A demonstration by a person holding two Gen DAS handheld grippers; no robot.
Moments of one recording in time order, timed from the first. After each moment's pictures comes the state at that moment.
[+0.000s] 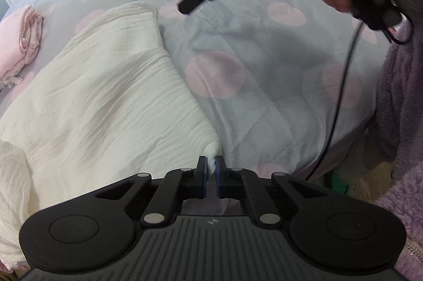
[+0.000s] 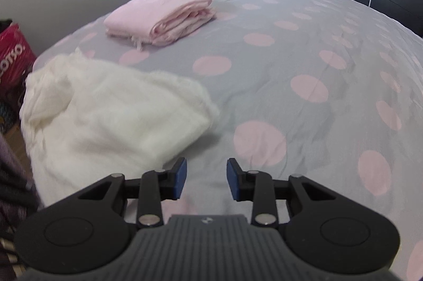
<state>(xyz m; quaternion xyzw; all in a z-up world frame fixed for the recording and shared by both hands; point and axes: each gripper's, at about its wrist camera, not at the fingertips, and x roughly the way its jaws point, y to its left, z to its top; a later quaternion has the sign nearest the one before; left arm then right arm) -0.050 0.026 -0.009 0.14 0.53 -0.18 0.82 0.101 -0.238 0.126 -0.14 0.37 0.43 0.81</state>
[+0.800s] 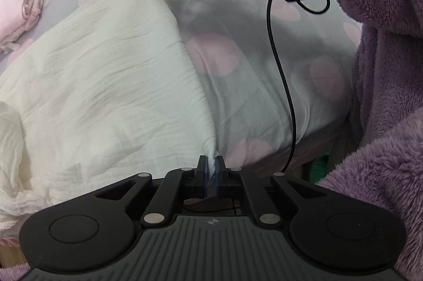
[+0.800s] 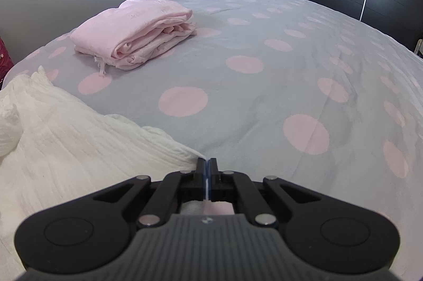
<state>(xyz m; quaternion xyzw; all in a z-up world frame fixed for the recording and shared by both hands) -0.067 0.049 0.006 0.08 0.55 -0.19 0.81 0.155 -0.179 0.107 -0.16 0.35 0.41 0.83</state>
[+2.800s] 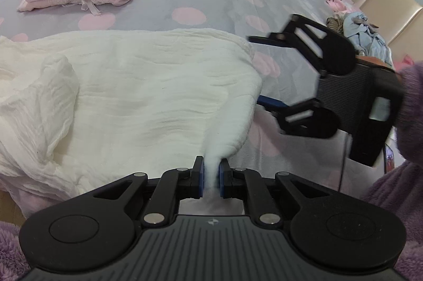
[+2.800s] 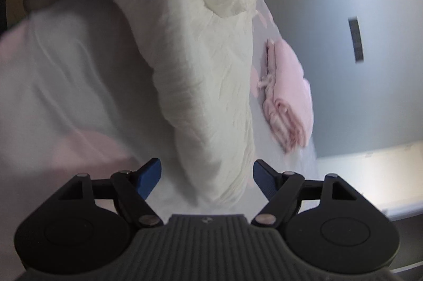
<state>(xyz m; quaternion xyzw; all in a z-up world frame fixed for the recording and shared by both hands) -0.044 0.127 0.038 -0.14 0.50 -0.07 0.85 0.023 -0.205 0.059 -0.64 -0.15 0.55 0.52</state>
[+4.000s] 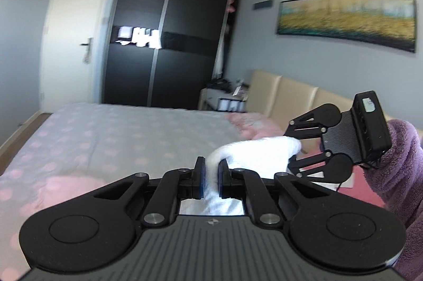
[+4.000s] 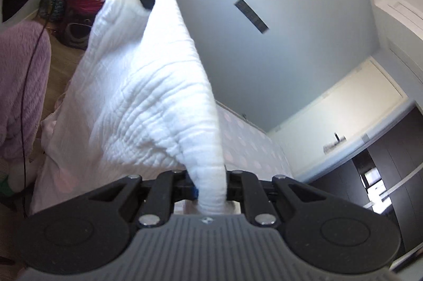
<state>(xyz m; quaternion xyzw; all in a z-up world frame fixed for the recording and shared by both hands) -0.099 0.160 0.376 -0.05 0.17 -0.24 0.96 -0.040 -0.224 0.489 -0.46 0.00 0.50 0.73</state>
